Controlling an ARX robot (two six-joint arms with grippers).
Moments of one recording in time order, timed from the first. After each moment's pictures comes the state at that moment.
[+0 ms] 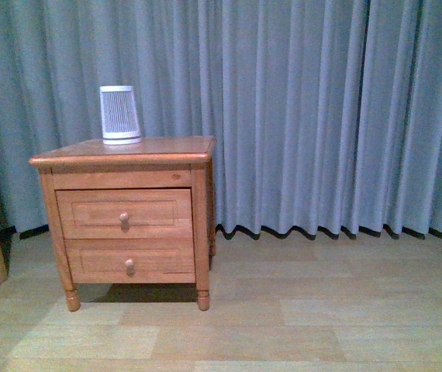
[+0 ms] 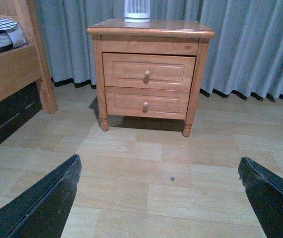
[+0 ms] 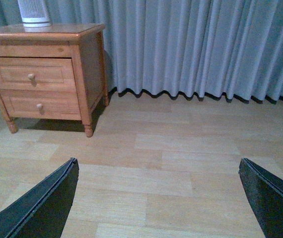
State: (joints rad) left arm 0.00 0.00 0.01 0.00 0.00 -0.01; right arm 0.00 0.00 0.01 0.00 0.00 0.00
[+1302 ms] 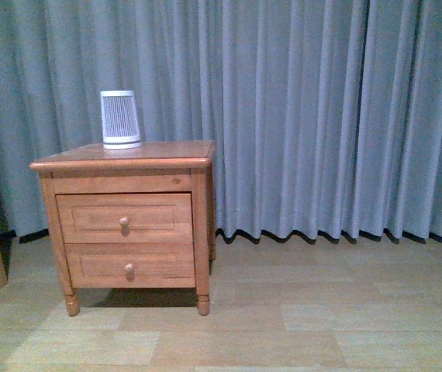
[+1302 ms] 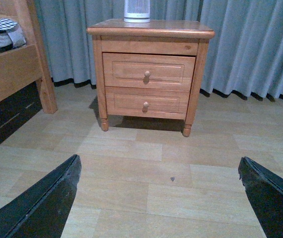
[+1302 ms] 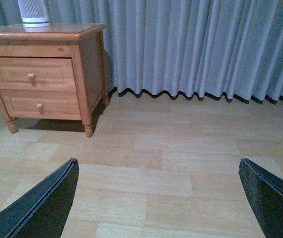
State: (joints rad) left arm 0.00 0.00 0.01 0.00 0.00 -0.01; right arm 0.00 0.00 0.01 0.00 0.00 0.00
